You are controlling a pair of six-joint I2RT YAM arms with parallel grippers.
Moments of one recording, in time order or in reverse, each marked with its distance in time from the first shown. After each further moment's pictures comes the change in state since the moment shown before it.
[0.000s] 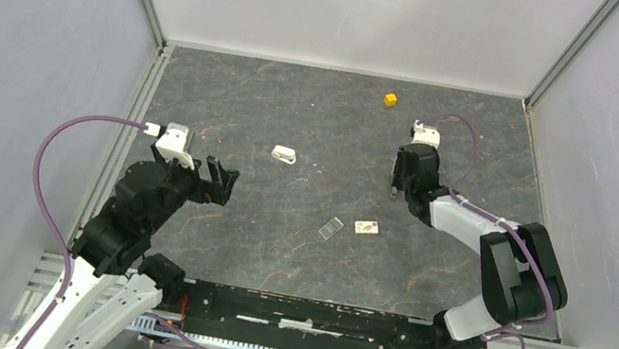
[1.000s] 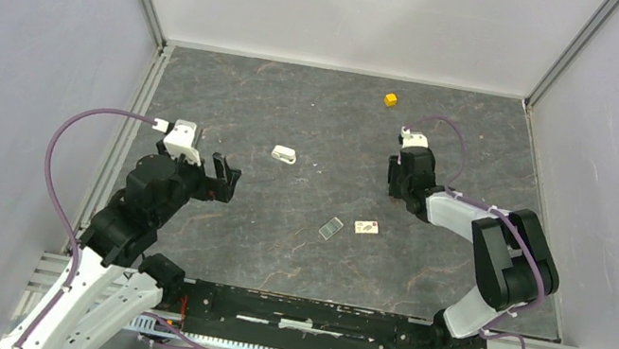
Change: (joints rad) left arm 0.000 0.060 0.000 -0.002 -0.023 0.000; right arm -0.021 0.093 0.024 -0.050 -0.123 -0.105
